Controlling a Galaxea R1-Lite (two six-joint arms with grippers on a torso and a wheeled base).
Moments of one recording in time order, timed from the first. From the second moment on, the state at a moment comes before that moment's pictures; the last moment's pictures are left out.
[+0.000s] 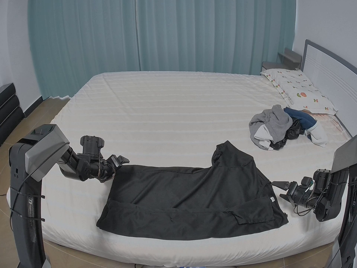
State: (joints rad) left arm -0.07 2.45 -1.25 -0.47 -0.21 -0.73; right arm -0.18 2.41 -0.34 -1.55 0.57 0.67
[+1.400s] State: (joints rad) left arm -0.05 2.45 -1.29 -0.53 -0.20 -0.99; right arm -0.18 2.41 -0.35 -1.55 0.57 0.68
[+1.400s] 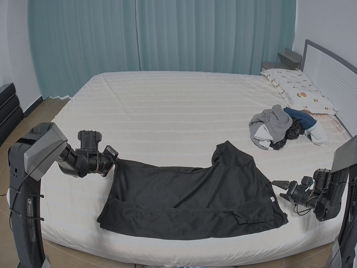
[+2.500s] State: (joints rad) left arm -0.02 2.44 -1.30 -0.53 -0.21 -1.07; right arm 0.01 2.41 -0.86 -1.15 0.27 0.67
